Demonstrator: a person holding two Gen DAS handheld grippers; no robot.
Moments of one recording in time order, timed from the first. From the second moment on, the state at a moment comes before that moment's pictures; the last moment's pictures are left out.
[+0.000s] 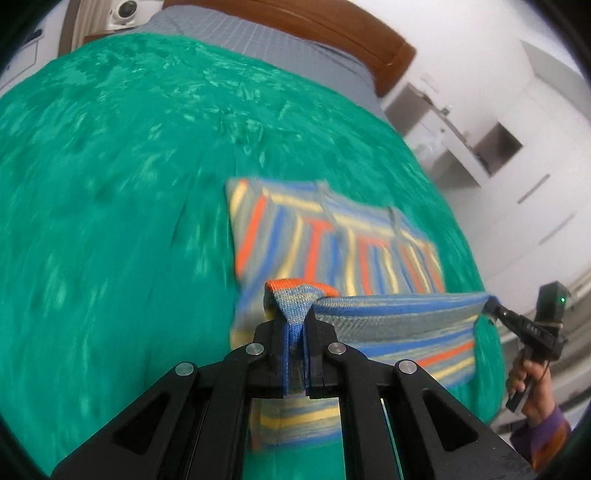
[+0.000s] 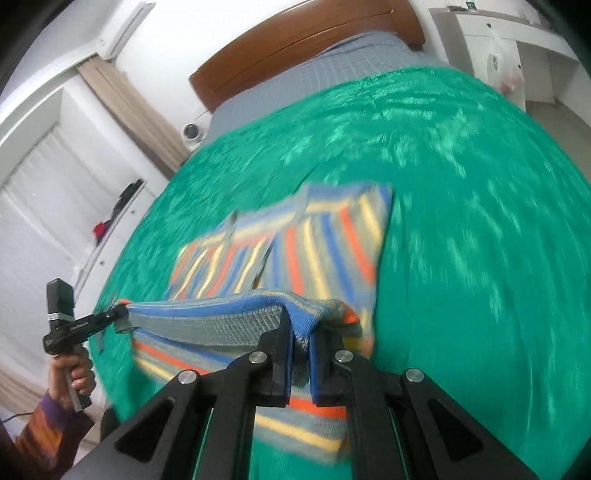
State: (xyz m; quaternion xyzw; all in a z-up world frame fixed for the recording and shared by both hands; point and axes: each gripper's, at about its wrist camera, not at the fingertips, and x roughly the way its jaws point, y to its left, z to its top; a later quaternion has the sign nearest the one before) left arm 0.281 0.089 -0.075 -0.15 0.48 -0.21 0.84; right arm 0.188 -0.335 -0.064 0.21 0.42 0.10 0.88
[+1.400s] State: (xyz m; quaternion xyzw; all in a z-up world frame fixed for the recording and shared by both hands) left arm 0.218 0.086 -0.117 0.01 0.51 -0.10 0.86; right arm 0.143 -0.342 -0.128 0.13 0.48 0.05 0.86
